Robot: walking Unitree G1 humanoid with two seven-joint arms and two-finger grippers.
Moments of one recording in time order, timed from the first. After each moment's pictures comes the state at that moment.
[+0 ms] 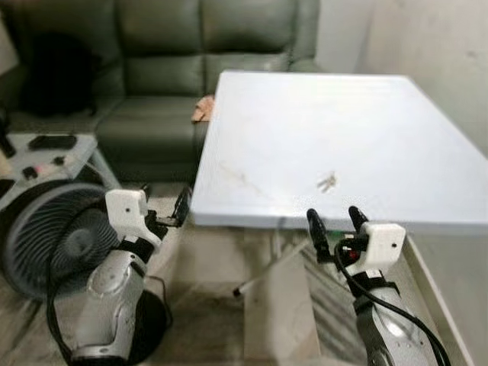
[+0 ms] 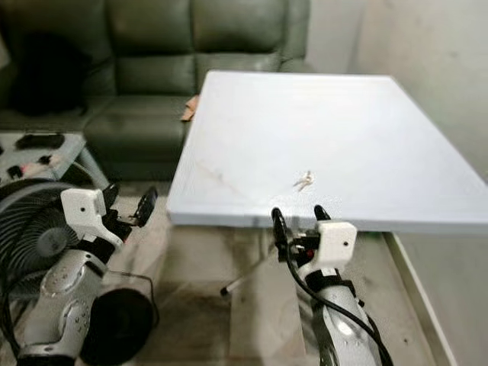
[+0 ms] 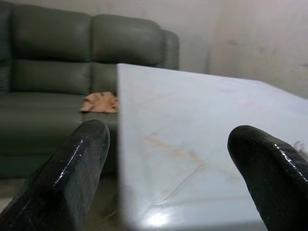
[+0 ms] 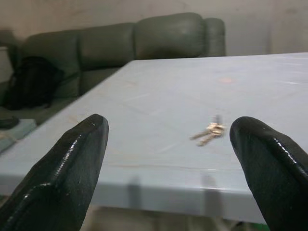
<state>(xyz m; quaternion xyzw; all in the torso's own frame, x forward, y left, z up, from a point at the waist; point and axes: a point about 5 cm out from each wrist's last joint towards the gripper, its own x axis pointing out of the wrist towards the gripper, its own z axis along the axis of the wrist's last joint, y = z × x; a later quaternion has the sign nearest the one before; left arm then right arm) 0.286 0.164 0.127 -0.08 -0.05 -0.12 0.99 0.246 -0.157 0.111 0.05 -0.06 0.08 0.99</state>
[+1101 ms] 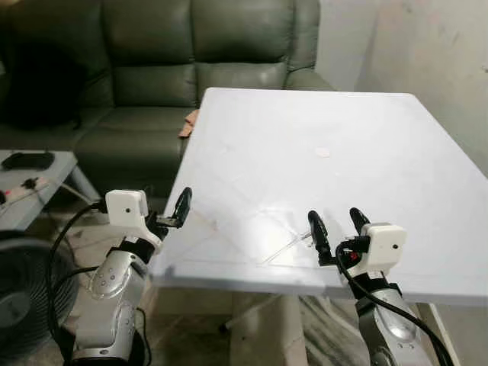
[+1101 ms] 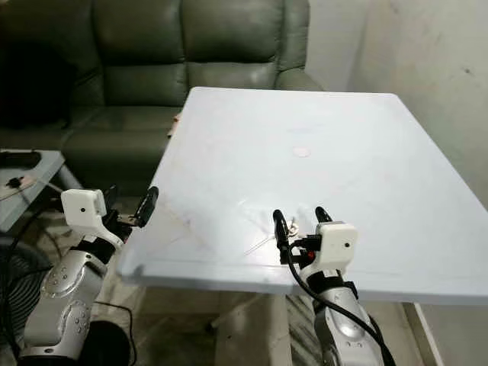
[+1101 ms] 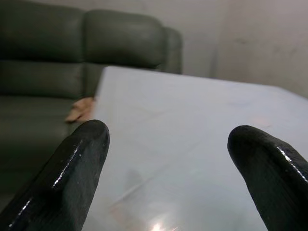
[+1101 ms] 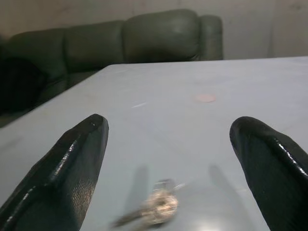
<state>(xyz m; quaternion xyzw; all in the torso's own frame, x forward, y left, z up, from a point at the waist) 0.285 0.159 0.126 -0.09 -0.05 -0.12 0.99 0.243 -0.162 0.108 0.05 -0.05 0.08 0.99</state>
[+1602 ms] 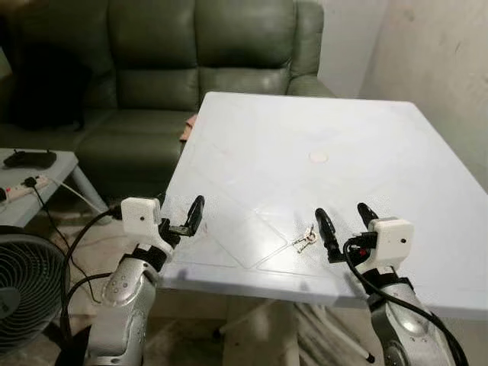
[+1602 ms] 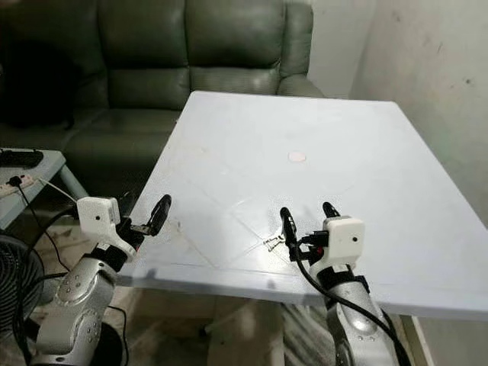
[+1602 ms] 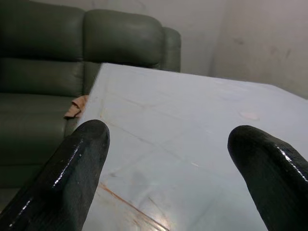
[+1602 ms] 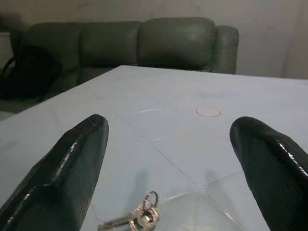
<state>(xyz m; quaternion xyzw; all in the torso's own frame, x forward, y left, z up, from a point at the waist) 0.274 0.149 0.111 -0.08 -0.03 -0.14 0.99 0.252 -0.175 0.118 0.01 -0.05 0.10 0.99</state>
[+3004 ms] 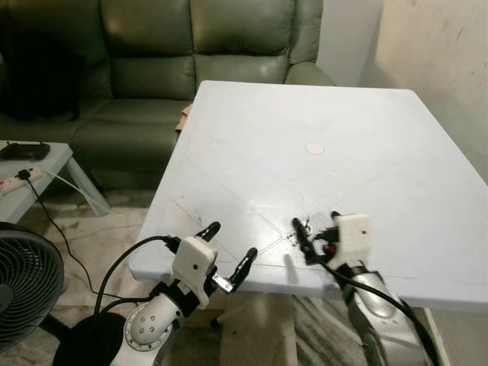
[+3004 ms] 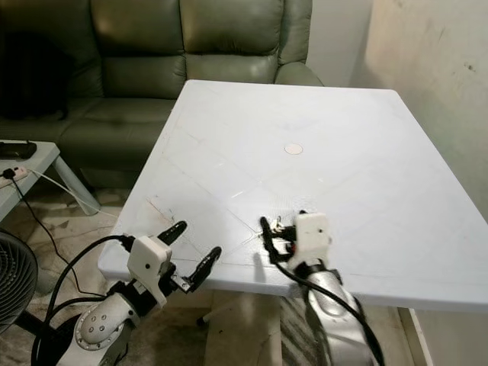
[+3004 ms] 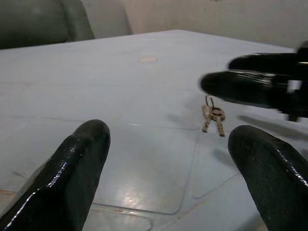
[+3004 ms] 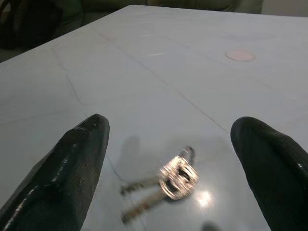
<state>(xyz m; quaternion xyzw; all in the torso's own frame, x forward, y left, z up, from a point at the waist) 0.224 0.099 0.095 0.03 -0.02 -0.32 0.95 0.273 -0.126 0.100 0.00 0.04 0.12 0.99</state>
